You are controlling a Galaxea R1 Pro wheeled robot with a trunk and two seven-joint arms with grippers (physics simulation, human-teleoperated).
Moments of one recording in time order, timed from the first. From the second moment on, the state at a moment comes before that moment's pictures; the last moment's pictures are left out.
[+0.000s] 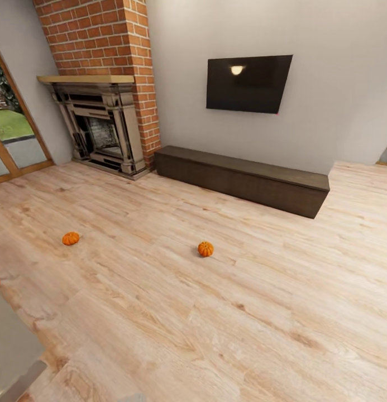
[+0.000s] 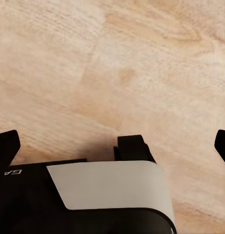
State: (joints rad) left arm -0.44 -0.03 -1.54 -0.14 1.71 -0.06 0.25; right arm -0.39 0.05 0.39 0.03 -0.46 -0.12 -0.08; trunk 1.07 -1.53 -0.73
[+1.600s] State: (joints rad) left arm -0.44 -0.03 -1.54 -0.14 1.71 -0.06 0.25; right arm -0.39 0.05 0.39 0.03 -0.46 -0.12 -0.08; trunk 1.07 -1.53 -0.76
